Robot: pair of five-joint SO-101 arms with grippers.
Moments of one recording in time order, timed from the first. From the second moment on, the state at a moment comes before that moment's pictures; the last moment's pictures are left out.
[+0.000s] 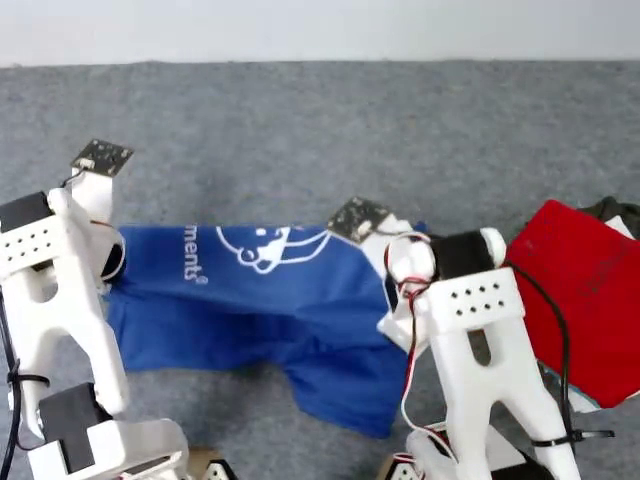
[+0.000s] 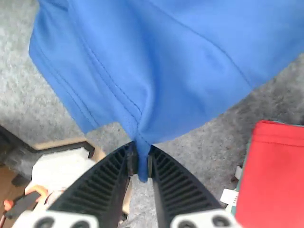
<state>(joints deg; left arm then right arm) -26.3 -5.1 14.8 89.4 -32.8 -16.3 -30.4 28.1 100.5 33.9</state>
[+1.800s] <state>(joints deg) -31.4 -5.5 31.2 90.0 -39.7 -24.4 -40.5 41.7 100.5 39.1</state>
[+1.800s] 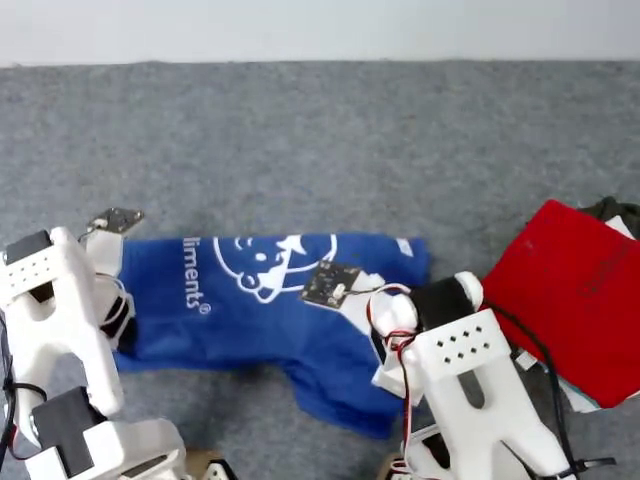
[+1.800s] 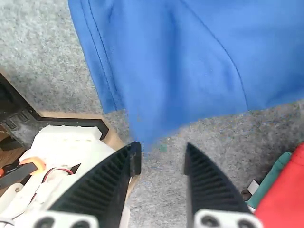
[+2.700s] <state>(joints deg) -32.3 -5.6 31.5 82.9 -37.1 0.0 -40.5 29.4 84.3 31.9</state>
